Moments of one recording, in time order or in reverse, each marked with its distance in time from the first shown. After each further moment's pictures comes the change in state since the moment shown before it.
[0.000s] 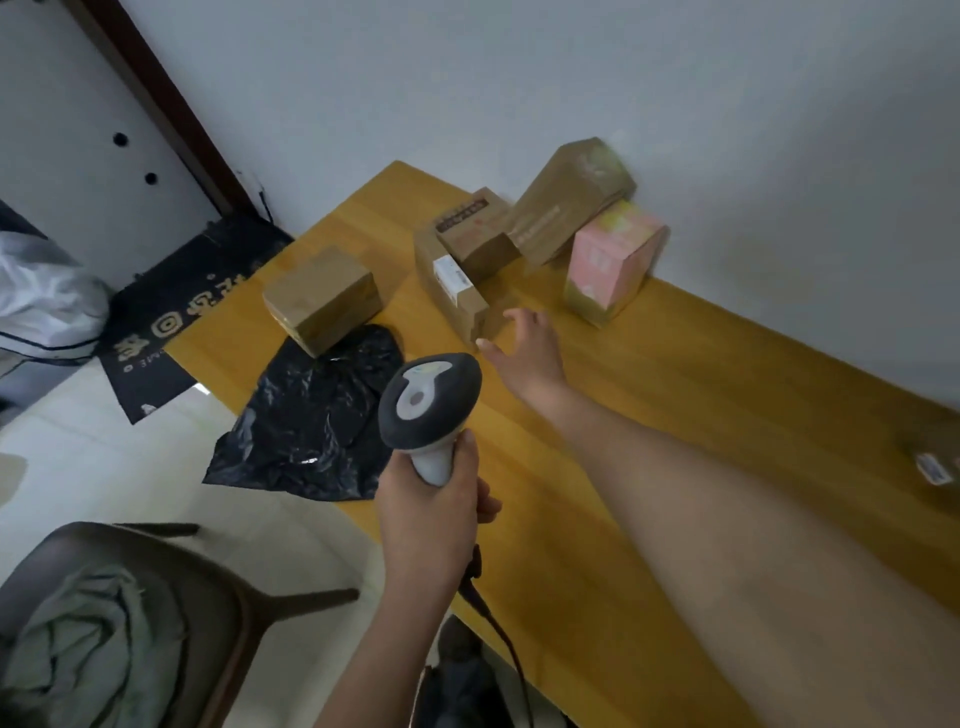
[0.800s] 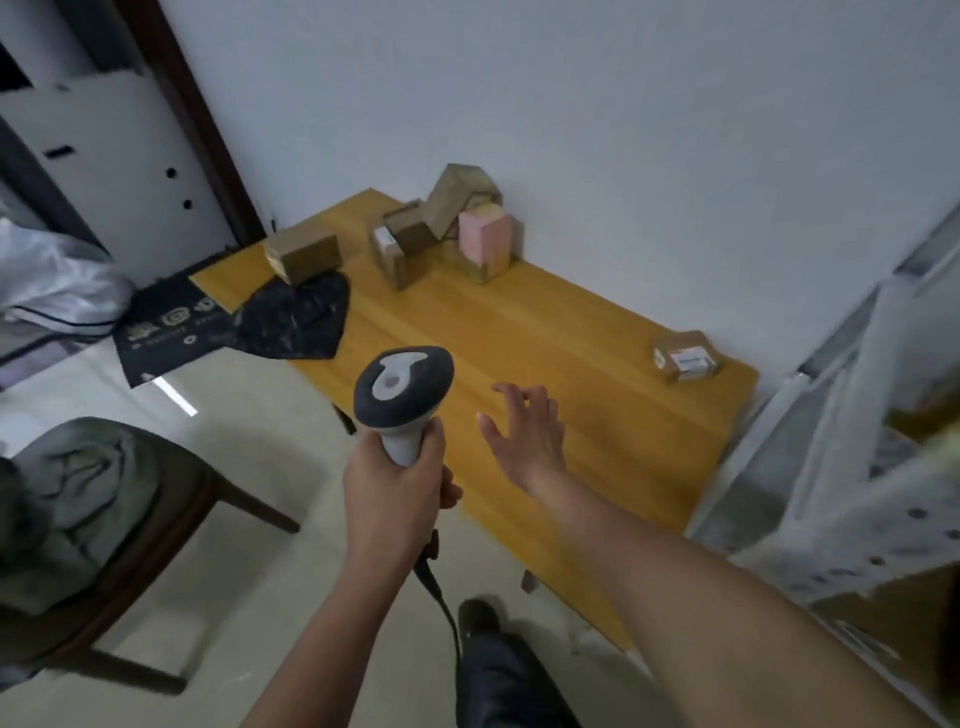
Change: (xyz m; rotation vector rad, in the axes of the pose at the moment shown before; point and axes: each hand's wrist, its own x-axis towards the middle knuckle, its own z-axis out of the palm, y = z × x) left_hand -0.413 -0.014 0.016 0.007 0.045 0.118; right_hand -0.423 0.149 -0.165 -0.197 0.032 -0.149
